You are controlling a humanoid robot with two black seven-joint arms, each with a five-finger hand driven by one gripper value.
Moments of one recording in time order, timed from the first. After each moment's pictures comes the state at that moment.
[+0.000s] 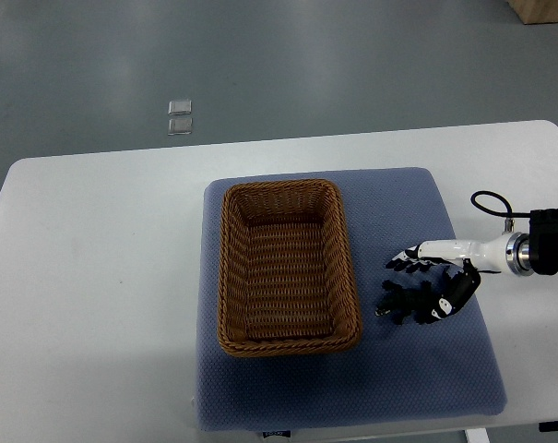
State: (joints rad) left arm -0.02 0.00 -0.09 -0.19 0.04 -0.01 0.05; right arm 0.62 -0.81 0.49 1.53 -1.20 0.41 -0.18
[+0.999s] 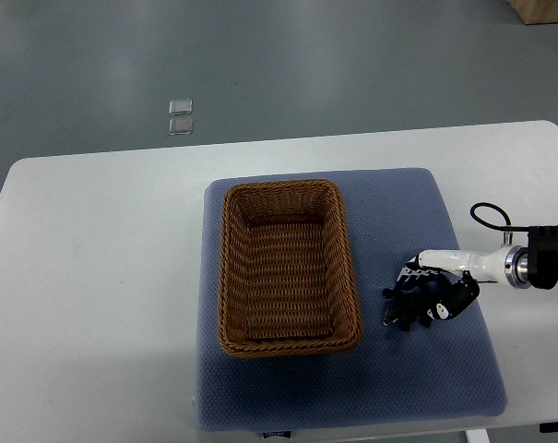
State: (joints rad) left arm -0.02 0.00 -0.09 -0.19 0.04 -0.01 0.05; right arm 0.56 -0.79 0.49 1.50 -1.31 0.36 -0.11
